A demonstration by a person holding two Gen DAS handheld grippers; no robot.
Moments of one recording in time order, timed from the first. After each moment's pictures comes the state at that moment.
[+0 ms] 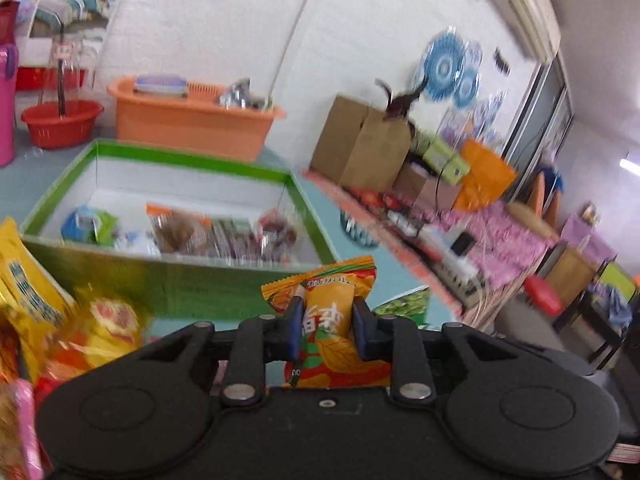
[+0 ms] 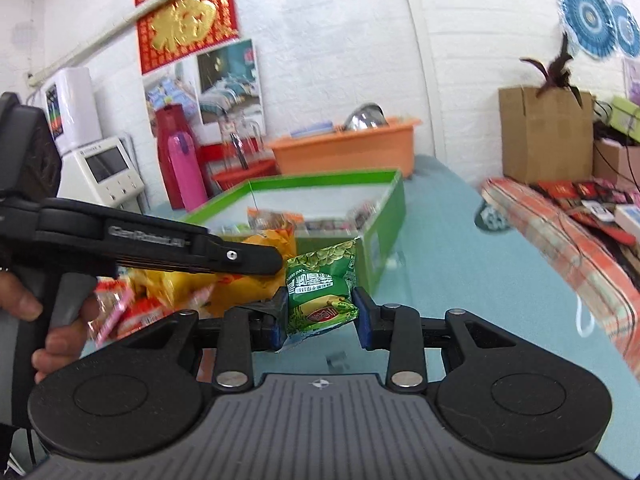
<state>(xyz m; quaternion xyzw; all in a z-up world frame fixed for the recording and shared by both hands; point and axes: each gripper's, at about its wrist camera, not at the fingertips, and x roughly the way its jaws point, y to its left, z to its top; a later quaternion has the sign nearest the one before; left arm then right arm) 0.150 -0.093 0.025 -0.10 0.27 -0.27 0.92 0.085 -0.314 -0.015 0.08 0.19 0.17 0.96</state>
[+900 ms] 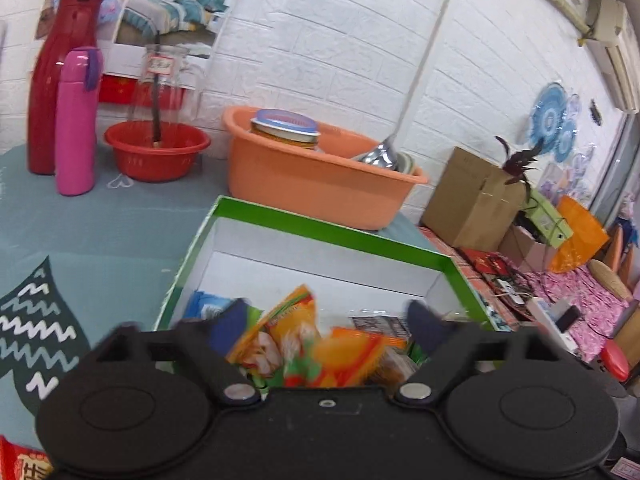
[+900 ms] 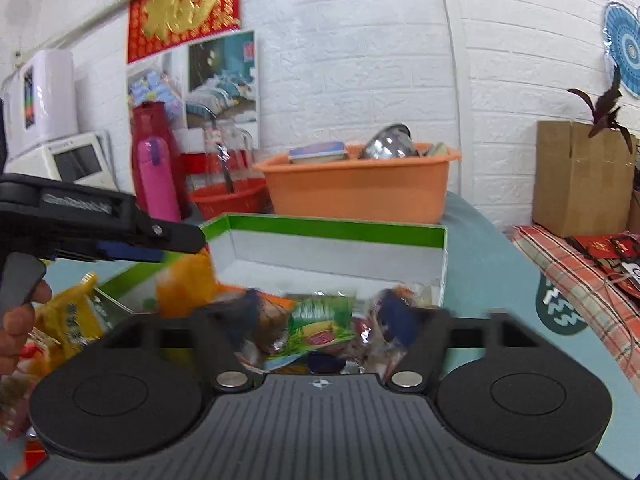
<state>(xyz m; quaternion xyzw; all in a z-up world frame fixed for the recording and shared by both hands) 0.255 -0.020 0.013 -0.12 0.26 -0.14 0.95 0.222 -0.275 -0.026 0.03 0.18 0.15 0.97</state>
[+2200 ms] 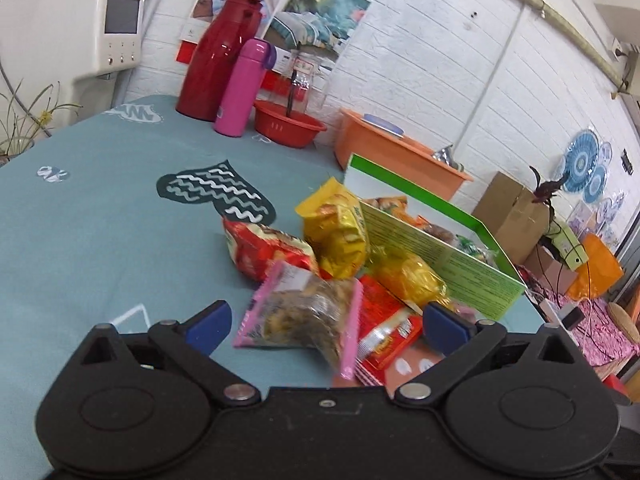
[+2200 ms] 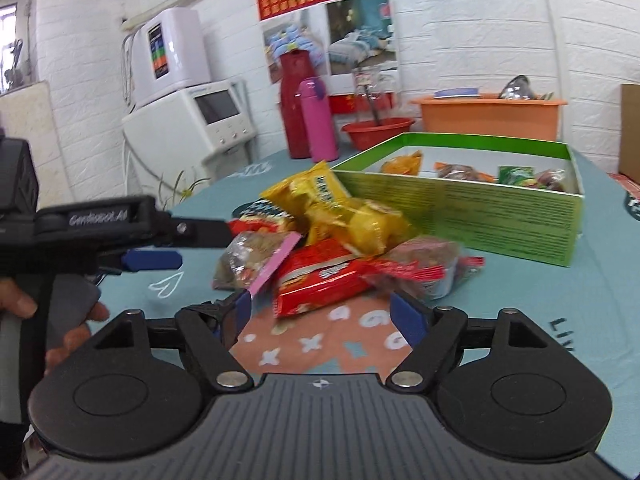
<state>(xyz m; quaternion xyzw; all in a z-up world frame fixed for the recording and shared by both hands) 0.051 0.074 -0.018 -0.19 0.25 -0.05 0.95 0.060 -0.191 -0.025 0.03 0.23 0.31 0.92</state>
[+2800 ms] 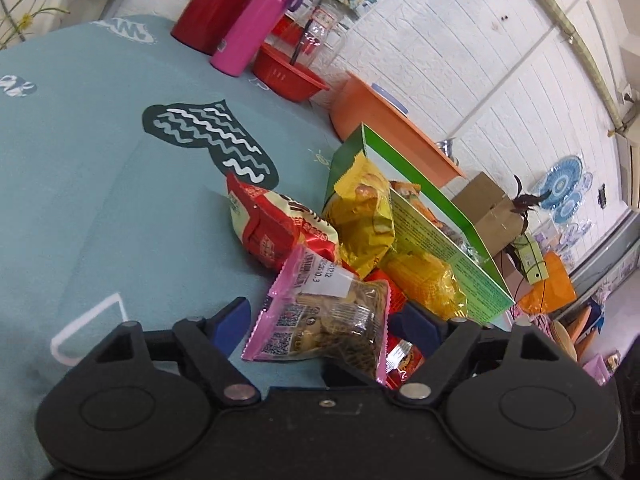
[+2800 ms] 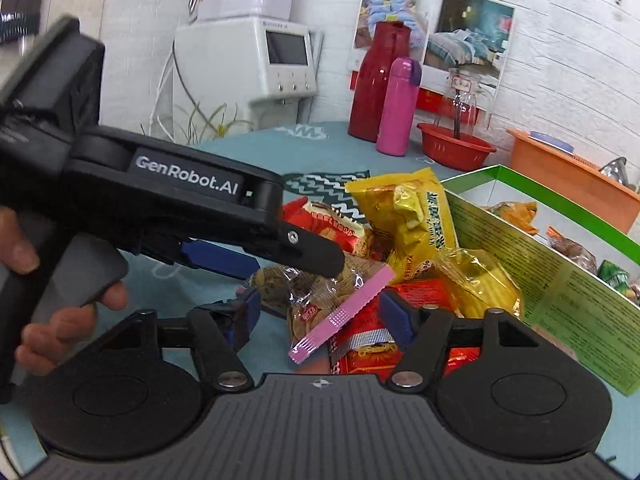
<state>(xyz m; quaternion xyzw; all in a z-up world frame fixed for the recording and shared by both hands) 0.097 0.115 -0.052 -0.29 0.30 -0.13 0.90 0.097 -0.087 -0.034 -0.15 0.22 0.34 0.90</state>
